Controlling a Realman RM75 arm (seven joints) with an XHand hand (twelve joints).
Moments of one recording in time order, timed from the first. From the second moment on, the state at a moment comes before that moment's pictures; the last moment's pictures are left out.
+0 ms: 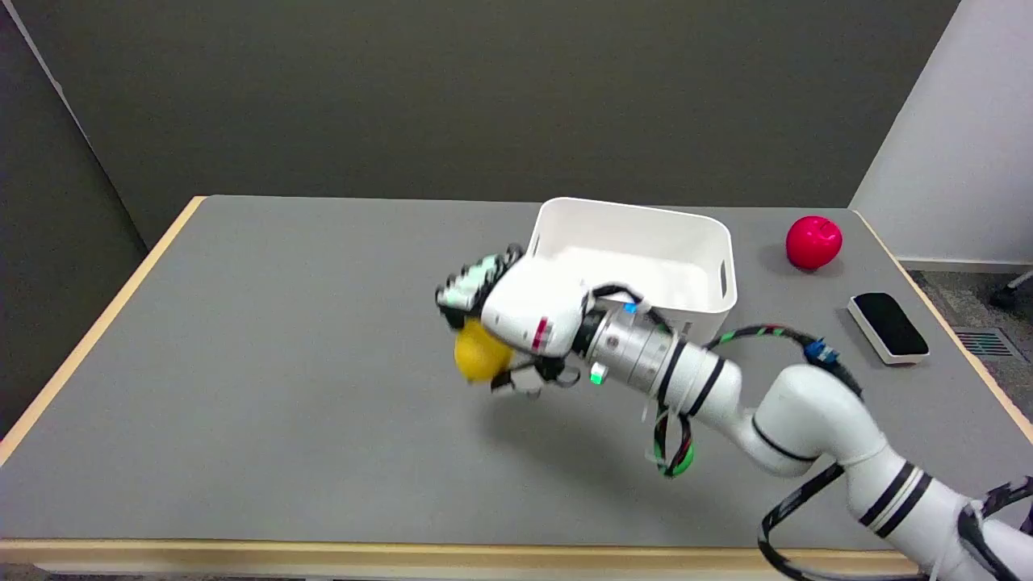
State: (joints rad) arm 0.08 -1.06 -1.92 1.63 2.42 -0.37 -2.07
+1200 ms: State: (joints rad) arm 0.24 -1.05 -1.57 1.36 2.54 -0.12 -2.09
